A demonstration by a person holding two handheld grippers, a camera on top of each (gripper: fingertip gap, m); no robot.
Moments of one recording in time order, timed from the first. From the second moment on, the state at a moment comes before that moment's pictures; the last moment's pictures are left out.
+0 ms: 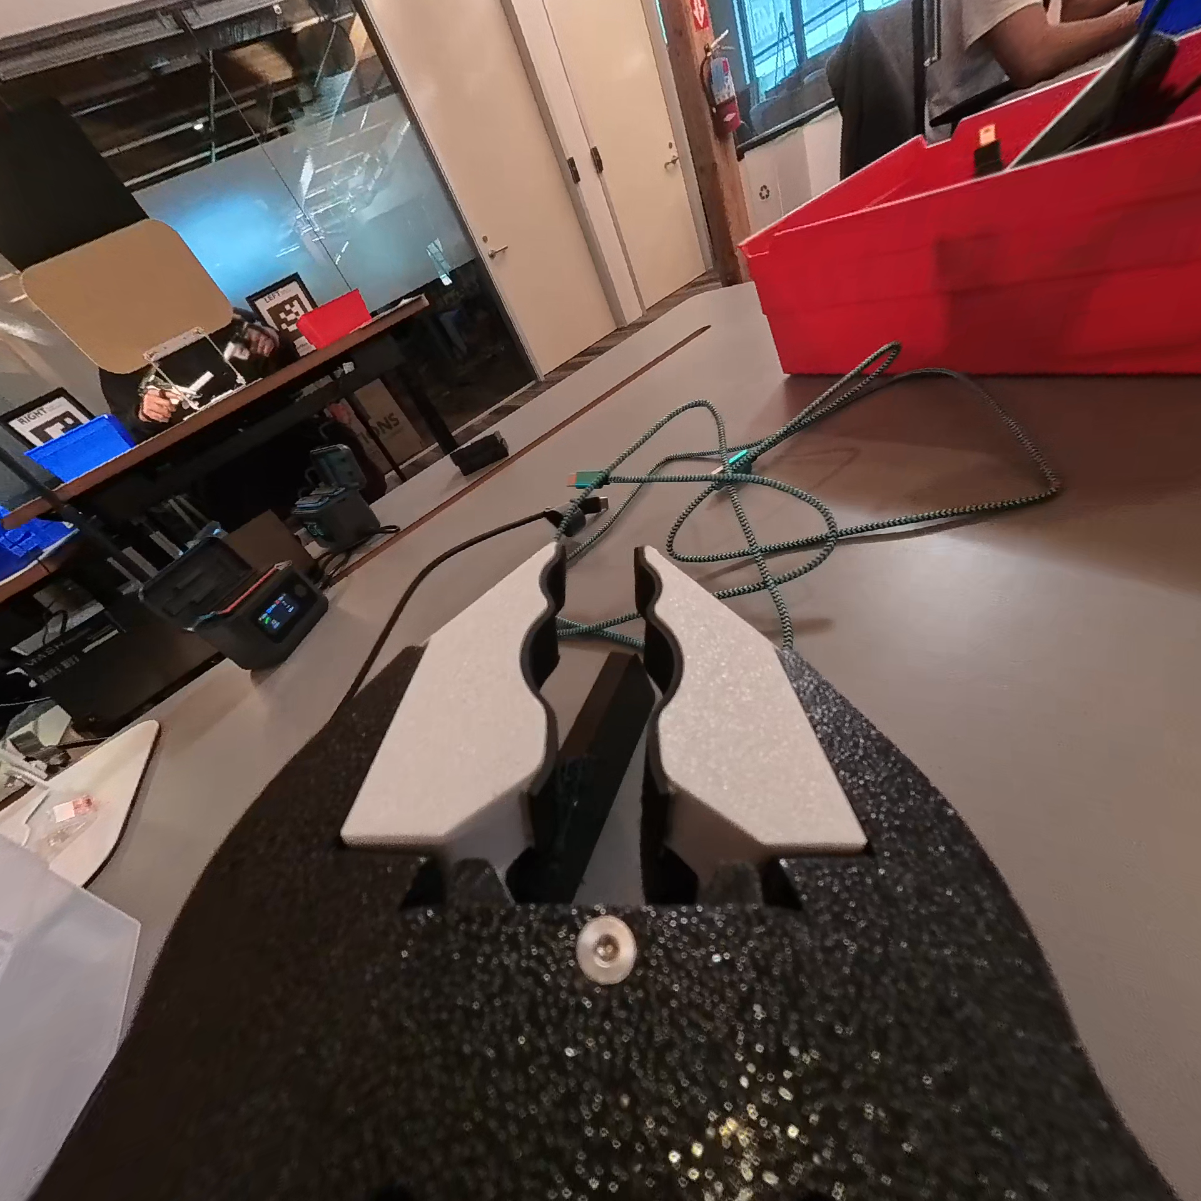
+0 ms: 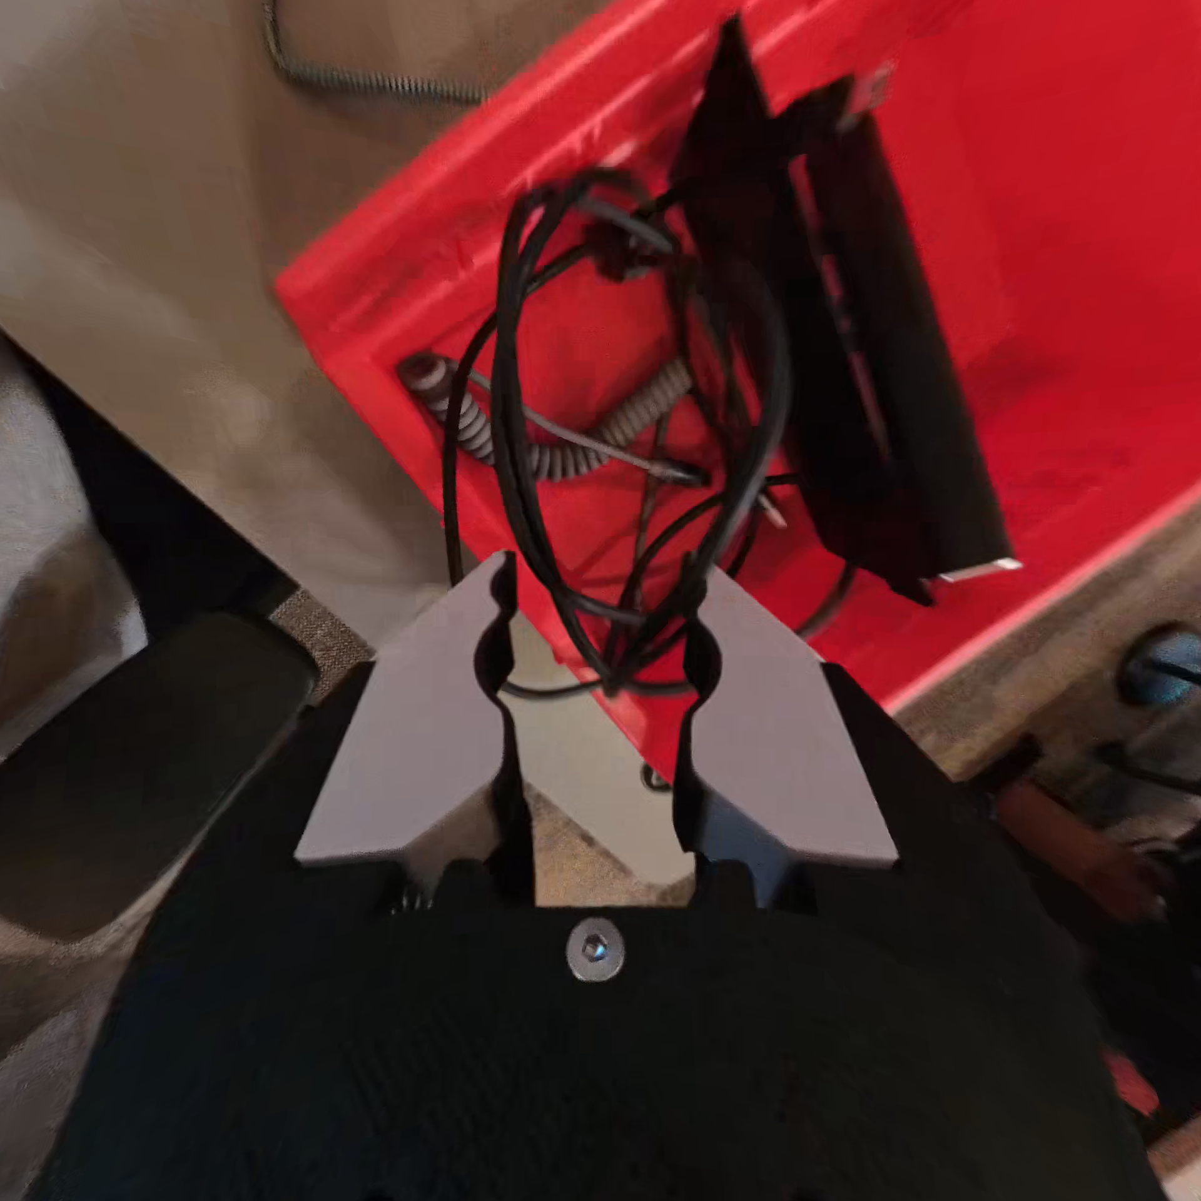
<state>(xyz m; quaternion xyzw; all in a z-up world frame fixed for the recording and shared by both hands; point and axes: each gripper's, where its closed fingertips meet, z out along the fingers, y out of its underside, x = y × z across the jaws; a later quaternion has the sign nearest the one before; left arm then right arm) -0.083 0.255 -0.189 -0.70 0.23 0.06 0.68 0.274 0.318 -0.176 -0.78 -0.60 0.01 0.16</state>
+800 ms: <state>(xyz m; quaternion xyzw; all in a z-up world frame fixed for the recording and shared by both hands) -0.105 0.255 -0.177 -0.69 0.16 0.01 0.70 -0.032 0.341 -0.254 -0.68 -0.73 0.09 0.09</state>
